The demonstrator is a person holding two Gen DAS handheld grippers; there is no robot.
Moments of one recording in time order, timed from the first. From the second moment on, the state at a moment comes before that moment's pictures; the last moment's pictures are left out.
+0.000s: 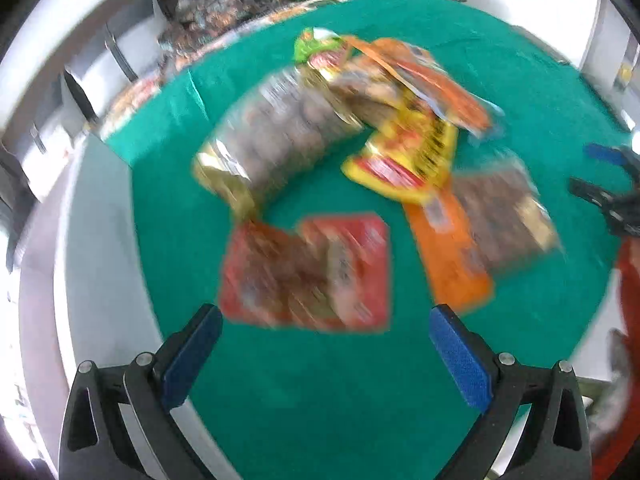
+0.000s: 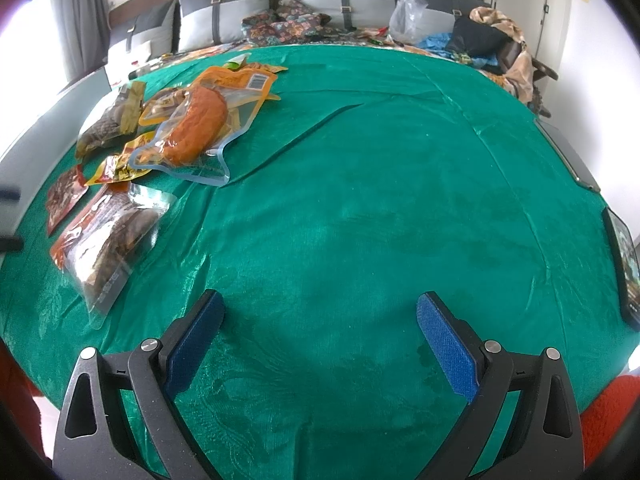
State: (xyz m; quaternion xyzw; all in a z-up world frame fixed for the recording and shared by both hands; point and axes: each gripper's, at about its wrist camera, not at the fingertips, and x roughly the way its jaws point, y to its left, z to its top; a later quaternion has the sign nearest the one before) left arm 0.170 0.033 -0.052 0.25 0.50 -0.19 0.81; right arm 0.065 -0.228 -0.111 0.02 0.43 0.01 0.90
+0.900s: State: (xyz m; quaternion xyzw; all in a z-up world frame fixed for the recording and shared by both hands) left arm 0.162 0.128 -0.062 -0.10 0.58 0.03 0.81; right arm 0.067 -0.227 -0.112 0.02 0.44 0.01 0.90
